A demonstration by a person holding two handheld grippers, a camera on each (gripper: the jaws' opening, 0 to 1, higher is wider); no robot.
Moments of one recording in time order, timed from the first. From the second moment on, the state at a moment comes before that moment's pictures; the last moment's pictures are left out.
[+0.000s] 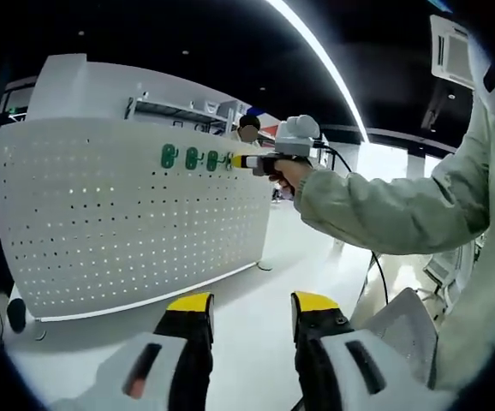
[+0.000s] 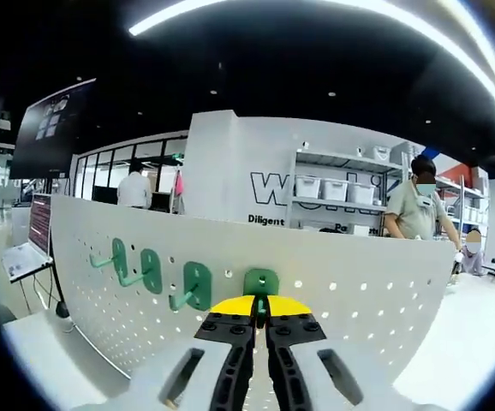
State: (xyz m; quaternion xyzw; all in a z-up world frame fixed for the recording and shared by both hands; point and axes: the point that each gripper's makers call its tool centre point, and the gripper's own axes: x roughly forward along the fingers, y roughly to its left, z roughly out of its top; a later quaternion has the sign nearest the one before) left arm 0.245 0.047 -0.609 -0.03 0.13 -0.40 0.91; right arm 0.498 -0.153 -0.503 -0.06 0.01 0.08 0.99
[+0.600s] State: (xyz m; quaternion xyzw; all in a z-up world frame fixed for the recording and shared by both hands) left arm 0.248 0.049 -0.609 -0.03 0.13 -0.40 0.91; right arm 0.497 -0.153 -0.507 -0.07 0.01 0.08 0.99
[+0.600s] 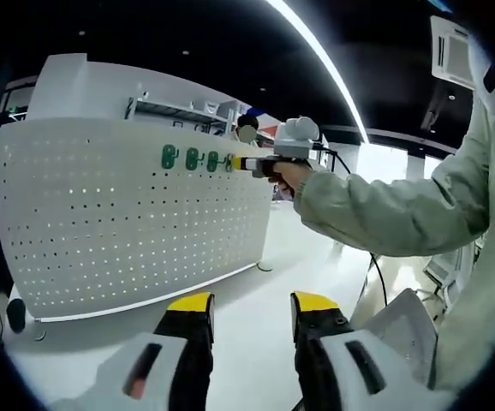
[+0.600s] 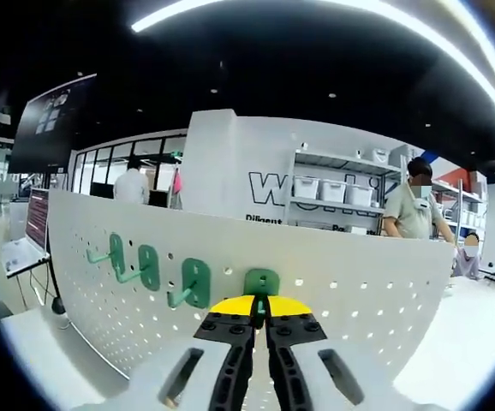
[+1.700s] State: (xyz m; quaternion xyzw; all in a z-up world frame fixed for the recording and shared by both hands) left arm 0.244 0.044 -0.604 -0.03 0.13 -0.41 0.90; right arm 0.464 -0.143 -0.535 -0.06 0.02 0.10 0.99
